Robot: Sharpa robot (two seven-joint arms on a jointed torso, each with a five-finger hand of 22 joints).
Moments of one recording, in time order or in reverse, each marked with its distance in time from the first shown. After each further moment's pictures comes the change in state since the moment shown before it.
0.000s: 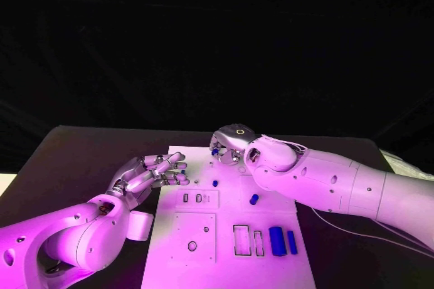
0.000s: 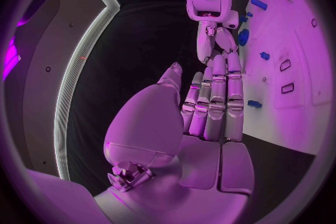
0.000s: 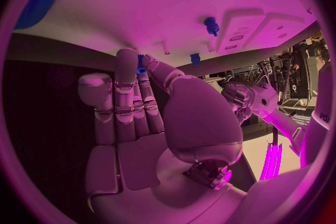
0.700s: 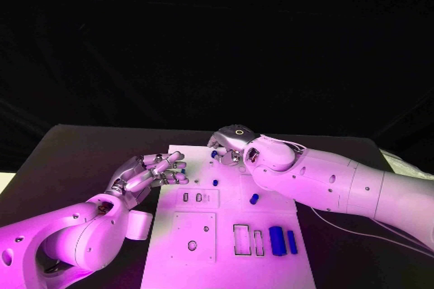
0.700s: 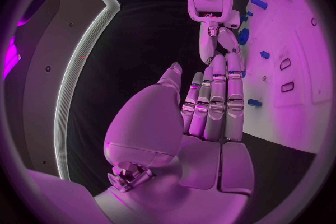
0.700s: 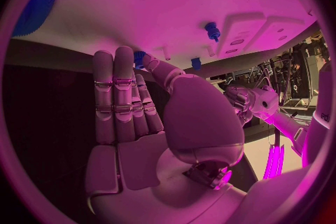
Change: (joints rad) left arm 0.002 -0.001 0.000 0.001 0.000 0.000 -0.001; left_hand 0.000 0.000 0.000 0.000 0.000 0.000 0.000 0.000 0.000 0.000 0.000 0.000 0.000 0.000 0.000 0.000 0.000 0.000 0.000 0.000 0.000 0.000; right arm -0.001 0.002 -0.002 -0.005 0.000 0.024 -0.009; right_hand -0.004 -0.066 -0.041 0.039 0.003 -0.188 0.035 -0.017 -0.036 -0.213 0.030 0.006 -0.008 -0.063 0.034 -0.076 -0.034 0.031 -0.152 0.030 -0.194 -0.287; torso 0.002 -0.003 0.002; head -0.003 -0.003
